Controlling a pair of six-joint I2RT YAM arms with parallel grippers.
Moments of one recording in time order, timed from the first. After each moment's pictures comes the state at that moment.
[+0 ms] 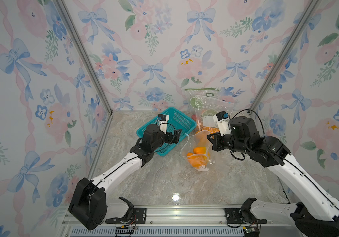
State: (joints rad) left arm -0.53 1.28 0.92 0.12 0.06 -0.27; right arm 0.74 1.20 1.56 -0.98 0.03 0.30
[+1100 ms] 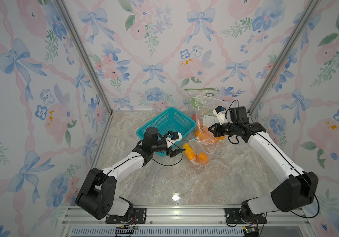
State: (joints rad) left arm -0.48 1.42 0.83 0.27 0.75 0.48; right arm 0.27 1.47 1.39 -0.70 -0.39 0.07
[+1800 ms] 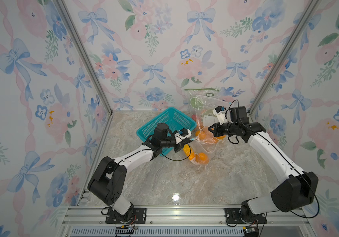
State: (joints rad) left arm -0.55 1.58 0.99 0.25 0.72 0.44; right arm 0.27 1.47 1.39 -0.69 -0.39 0.07
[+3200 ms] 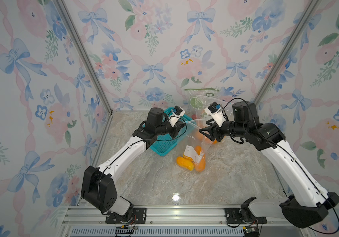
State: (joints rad) left arm -0.50 1.48 1.30 -0.16 0.53 0.18; right arm 0.53 1.35 1.67 -0.87 -0.35 -0.21
